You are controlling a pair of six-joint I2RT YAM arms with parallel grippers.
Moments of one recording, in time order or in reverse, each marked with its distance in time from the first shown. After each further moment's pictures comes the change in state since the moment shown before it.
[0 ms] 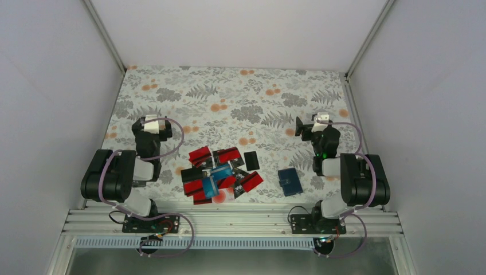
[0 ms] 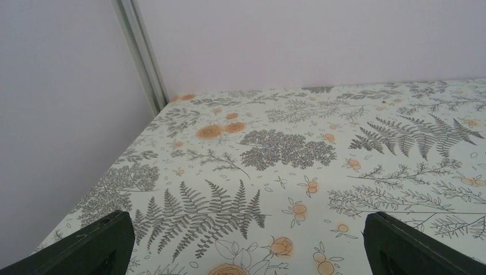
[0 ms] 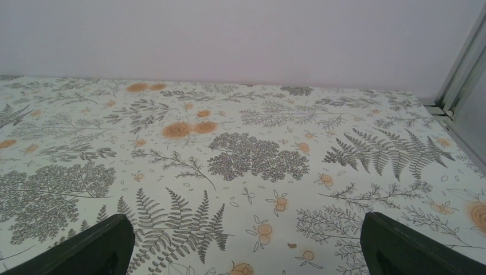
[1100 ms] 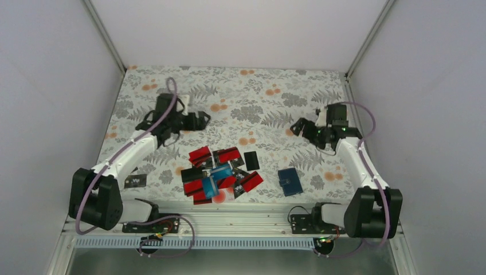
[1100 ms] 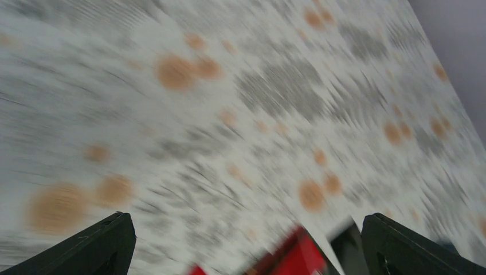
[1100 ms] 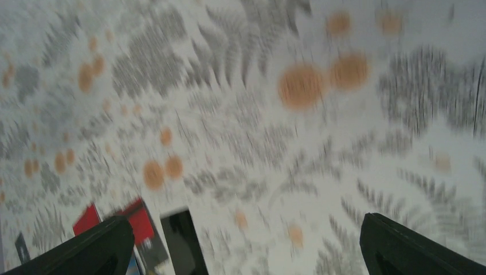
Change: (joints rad) left arm -0.232 -0.228 0.693 -1.465 0.450 -0.413; right arm 0.011 -0.259 0.603 -1.636 -0.232 0.414
